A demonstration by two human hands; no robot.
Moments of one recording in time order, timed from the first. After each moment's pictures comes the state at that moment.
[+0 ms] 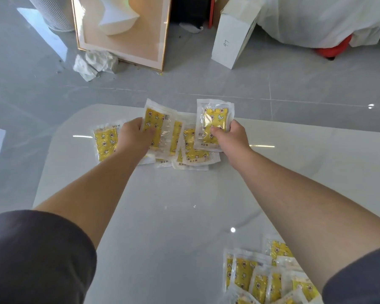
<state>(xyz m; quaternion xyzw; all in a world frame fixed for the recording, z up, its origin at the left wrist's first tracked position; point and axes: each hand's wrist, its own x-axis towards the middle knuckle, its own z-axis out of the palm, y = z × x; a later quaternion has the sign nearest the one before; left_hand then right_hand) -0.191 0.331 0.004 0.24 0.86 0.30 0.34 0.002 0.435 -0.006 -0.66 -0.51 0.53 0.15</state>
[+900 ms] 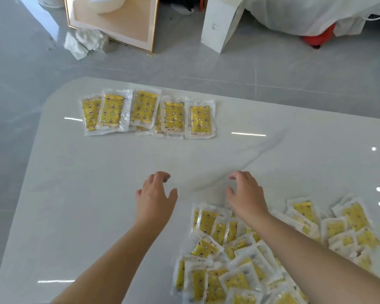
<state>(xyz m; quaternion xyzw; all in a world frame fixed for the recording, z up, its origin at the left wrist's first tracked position) 0.000 0.183 0.031 0.34 0.86 0.18 0.34 0.189 0.301 0.038 -0.58 -0.75 0.29 -0.15</state>
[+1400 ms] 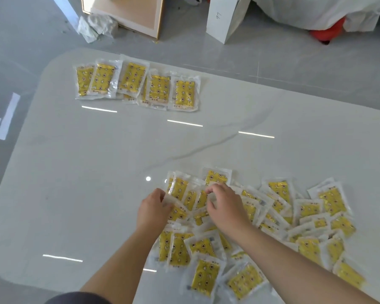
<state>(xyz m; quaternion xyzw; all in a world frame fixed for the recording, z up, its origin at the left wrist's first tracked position) 0.127 0.126 0.027 0.18 0.88 0.12 0.43 0.281 0.236 0.050 -0.46 -0.79 0.37 -0.15</state>
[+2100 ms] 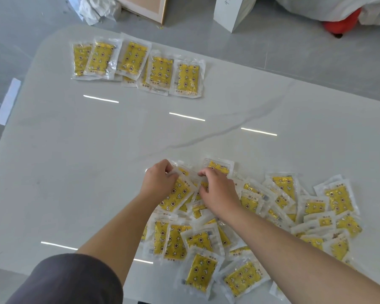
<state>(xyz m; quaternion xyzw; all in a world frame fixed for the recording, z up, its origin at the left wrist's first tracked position) 0.114 0.165 0.010 0.22 0.86 0.19 0.42 0.264 0.243 0.019 -0.44 -0.81 0.36 -0.15</state>
